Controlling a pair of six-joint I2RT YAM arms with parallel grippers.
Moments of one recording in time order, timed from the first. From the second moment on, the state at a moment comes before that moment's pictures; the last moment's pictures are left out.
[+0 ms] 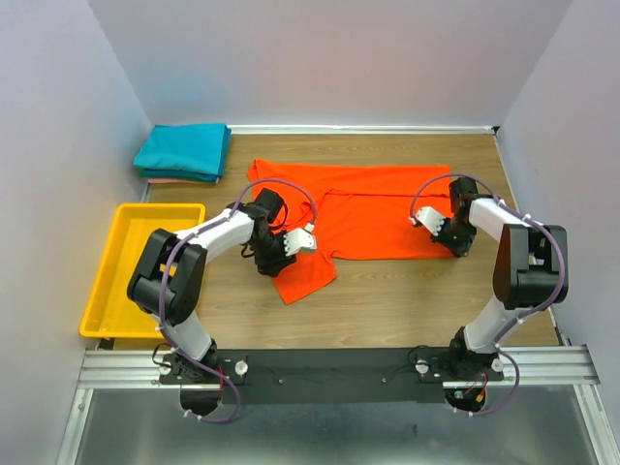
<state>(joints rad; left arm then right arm) -0.45 1.68 1.03 -0.74 0.41 0.92 -0.04 1.72 1.02 -0.73 0.01 -1.10</state>
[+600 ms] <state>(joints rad) -0.45 1.55 1.02 -0.86 0.37 0.93 -0.04 1.52 0.93 -0.76 0.03 -1.10</state>
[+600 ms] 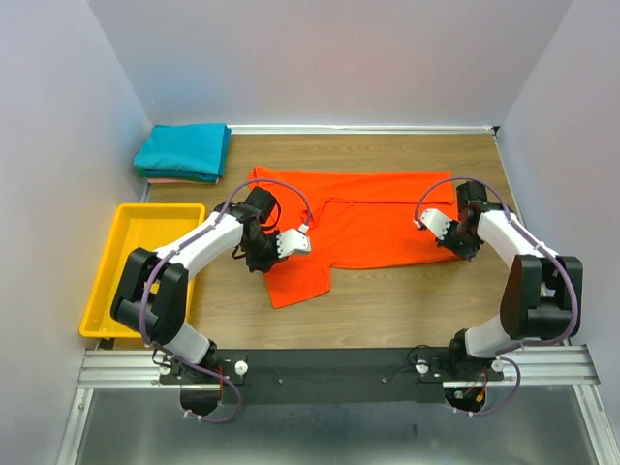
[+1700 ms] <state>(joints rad) -0.30 1.91 1.66 -1.03 0.40 1.01 -0.08 1.85 1.38 -0.89 -0.02 -1.15</state>
